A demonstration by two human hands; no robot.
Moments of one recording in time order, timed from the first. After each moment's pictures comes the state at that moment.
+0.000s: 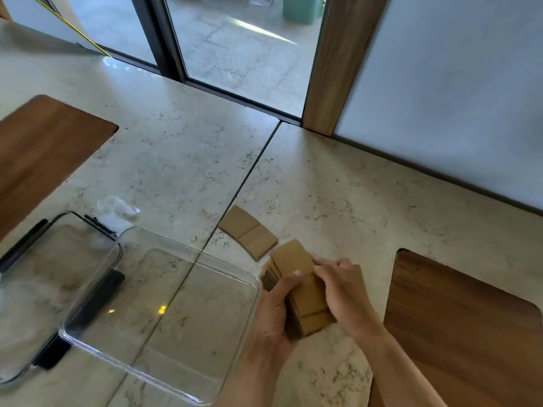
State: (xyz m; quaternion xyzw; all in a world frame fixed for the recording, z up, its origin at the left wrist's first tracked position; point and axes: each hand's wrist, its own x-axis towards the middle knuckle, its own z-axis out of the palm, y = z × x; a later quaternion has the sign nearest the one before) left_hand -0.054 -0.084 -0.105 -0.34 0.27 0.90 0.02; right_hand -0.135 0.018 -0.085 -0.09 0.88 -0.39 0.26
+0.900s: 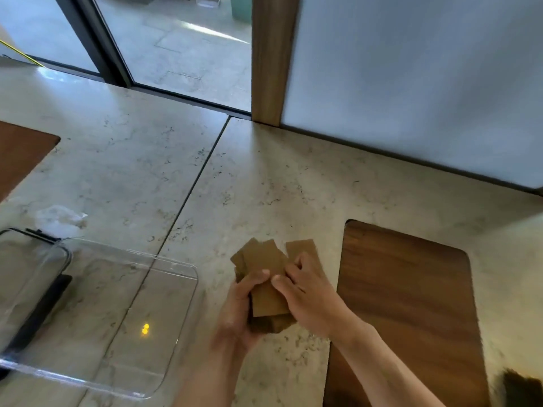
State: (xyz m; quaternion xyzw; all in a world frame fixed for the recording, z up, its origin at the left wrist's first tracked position) left_hand -0.034 -0.080 -0.104 -0.30 0.32 0.89 0.10; right_hand -0.100 0.054 -0.076 -0.18 0.86 -0.37 0.31
